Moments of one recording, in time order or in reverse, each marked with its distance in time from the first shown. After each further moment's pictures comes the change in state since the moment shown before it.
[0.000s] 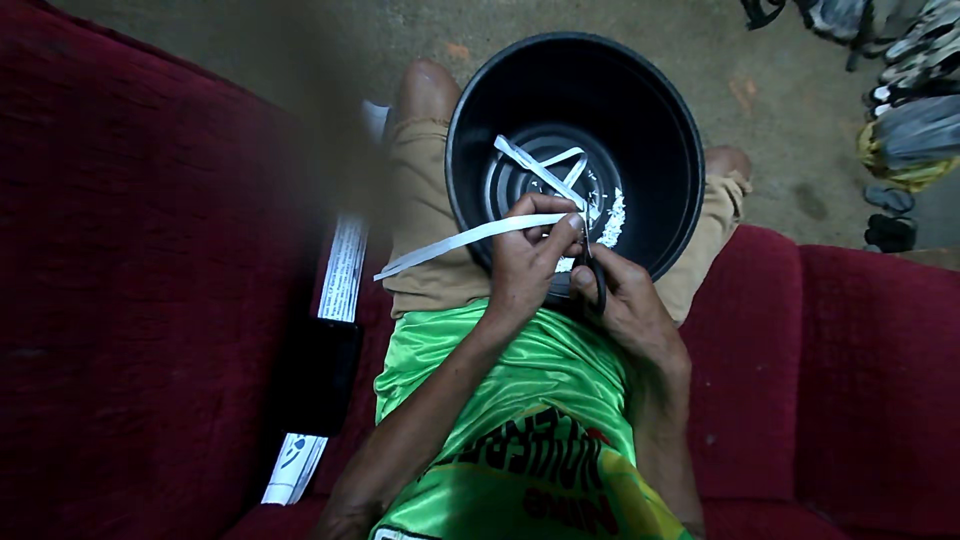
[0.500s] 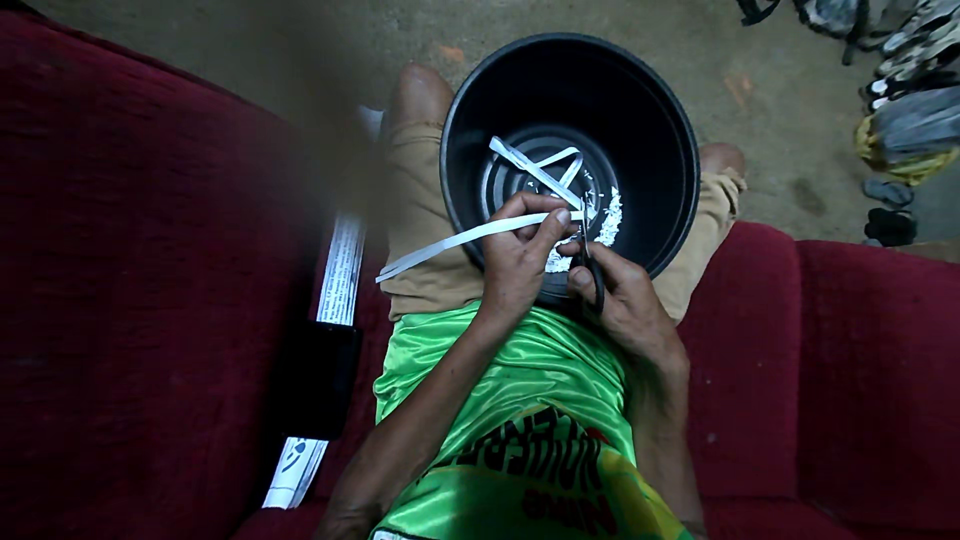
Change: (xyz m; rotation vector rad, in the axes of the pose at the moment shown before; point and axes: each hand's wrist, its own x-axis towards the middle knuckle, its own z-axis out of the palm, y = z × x) left_hand 0.009 -0.007 -0.003 -0.071 0.025 0.069; right_hand 0.000 0.001 0.000 0.017 0.010 -0.023
